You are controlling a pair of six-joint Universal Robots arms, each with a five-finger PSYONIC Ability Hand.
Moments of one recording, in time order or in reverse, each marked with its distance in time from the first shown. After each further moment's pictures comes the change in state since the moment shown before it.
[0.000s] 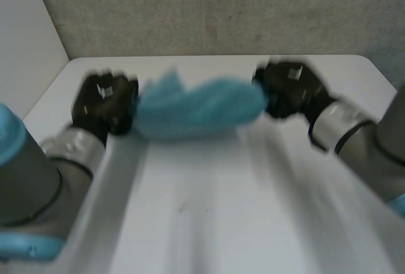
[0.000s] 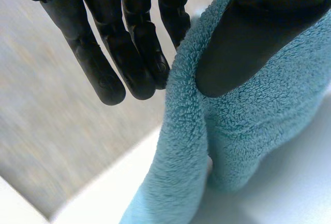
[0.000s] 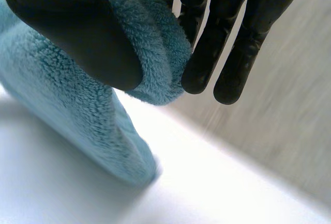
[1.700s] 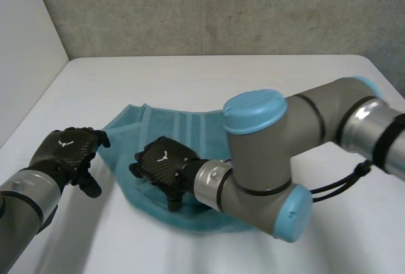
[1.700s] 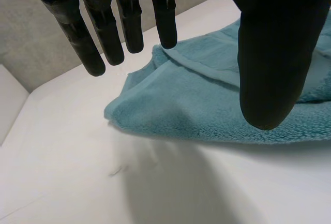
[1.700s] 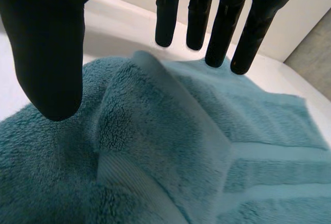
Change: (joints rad) left arm 0.195 0.161 -0.143 -0.377 0.050 -0.109; right arm 0.441 0.487 -0.522 0.363 -0.076 -0.306; left_hand -0.654 -0.777 -0.765 -0.781 -0.729; right_hand -0.584 -0.725 -0.737 -0.745 -0.715
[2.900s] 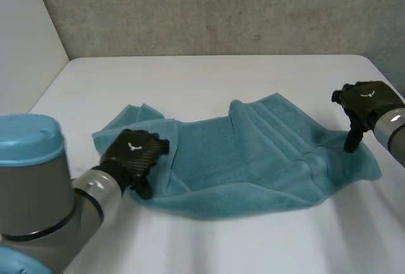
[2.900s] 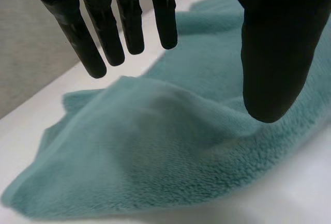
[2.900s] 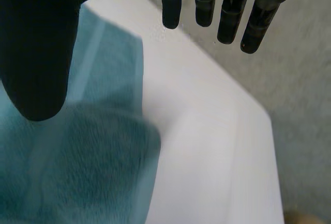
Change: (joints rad) left arm -0.244 -0.253 0.174 0.061 0.059 0.126; right arm -0.688 -0.451 0.490 -0.130 0.330 -0.077; left_hand 0.021 0.031 0.023 0.042 0.052; right_hand -0.181 -0.230 -0.232 -0.211 -0.206
